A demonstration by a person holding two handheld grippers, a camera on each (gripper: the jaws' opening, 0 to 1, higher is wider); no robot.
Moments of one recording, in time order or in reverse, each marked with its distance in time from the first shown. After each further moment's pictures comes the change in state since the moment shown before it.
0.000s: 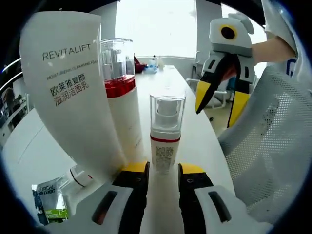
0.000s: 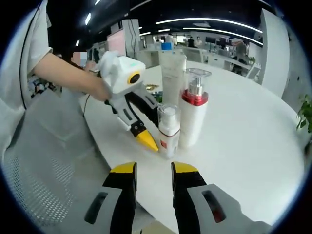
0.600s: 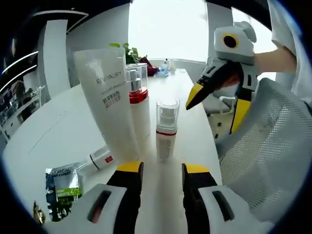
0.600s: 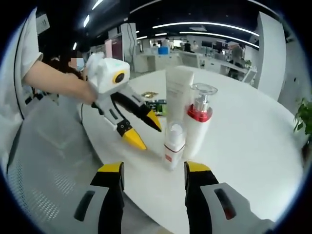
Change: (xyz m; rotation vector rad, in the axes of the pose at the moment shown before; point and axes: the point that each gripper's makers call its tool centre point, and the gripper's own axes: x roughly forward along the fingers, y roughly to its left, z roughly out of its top) left arm -0.052 0.002 -0.003 -0.074 -0.026 0.112; right arm 0.003 0.007 0.023 0.011 -0.037 -0.049
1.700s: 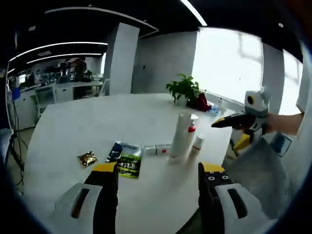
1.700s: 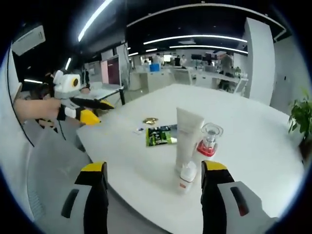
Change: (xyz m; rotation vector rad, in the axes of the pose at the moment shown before) left arm -0.218 0.024 0.009 -0.424 -0.253 0.486; right arm -0.012 0.033 0.065 0.075 -0.151 -0.064
